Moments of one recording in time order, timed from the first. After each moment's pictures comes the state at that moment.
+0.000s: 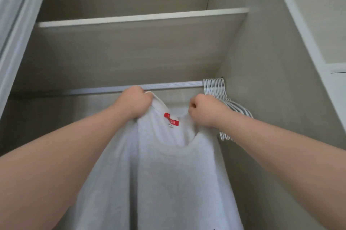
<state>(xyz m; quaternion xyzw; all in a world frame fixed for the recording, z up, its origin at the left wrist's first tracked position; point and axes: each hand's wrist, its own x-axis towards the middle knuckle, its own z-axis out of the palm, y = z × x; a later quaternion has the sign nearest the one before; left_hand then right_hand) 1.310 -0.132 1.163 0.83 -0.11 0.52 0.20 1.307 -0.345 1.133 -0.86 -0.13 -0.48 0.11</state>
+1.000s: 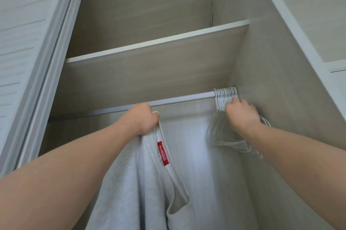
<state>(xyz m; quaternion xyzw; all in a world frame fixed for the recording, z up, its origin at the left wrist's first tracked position) 1.282 -0.119 1.167 0.87 -0.03 0.48 0.07 1.352 -0.402 1.148 -0.83 0.06 -0.55 -0.07</state>
